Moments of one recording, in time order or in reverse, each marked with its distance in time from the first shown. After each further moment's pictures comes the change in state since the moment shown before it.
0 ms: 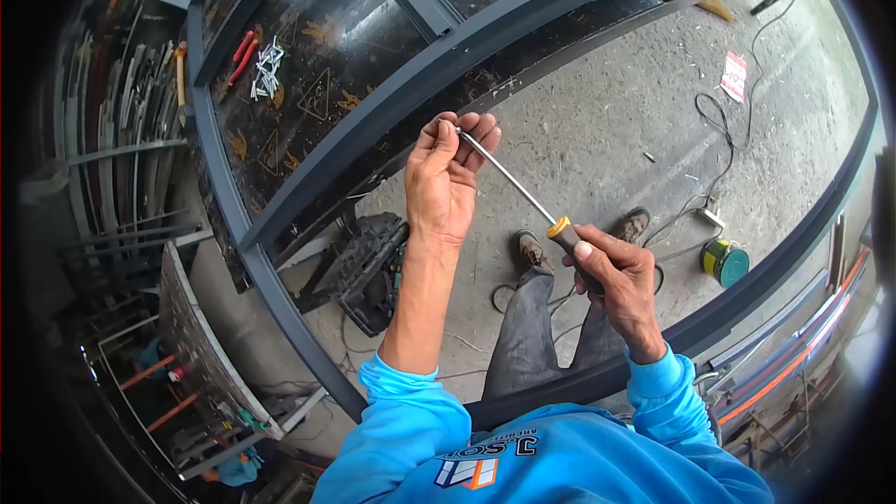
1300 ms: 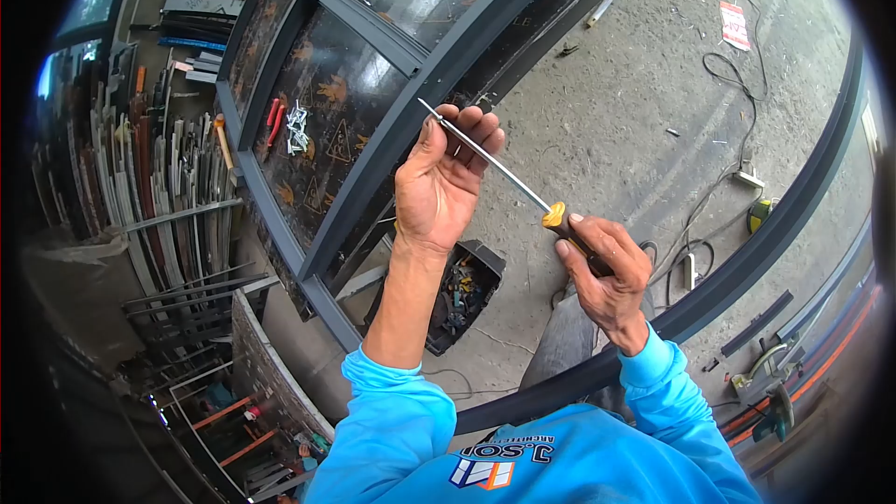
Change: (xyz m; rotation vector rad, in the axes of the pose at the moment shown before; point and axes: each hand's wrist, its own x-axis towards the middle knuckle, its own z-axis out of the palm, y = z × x) left_hand -0.018 0.024 0.070 -0.072 -0.368 -0.285; right_hand -0.019 0.021 0.003 -0.311 0.403 -0.909
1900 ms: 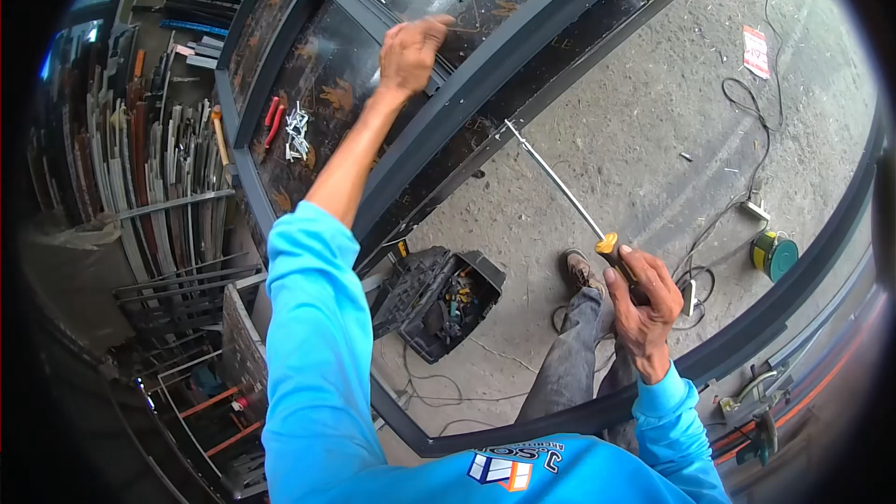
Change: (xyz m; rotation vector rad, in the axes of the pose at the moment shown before) left_hand 0.208 0.126 -0.116 2.058 -0.029 0.765; right_hand 0.010 0.045 0.000 -0.154 -0.022 0.079
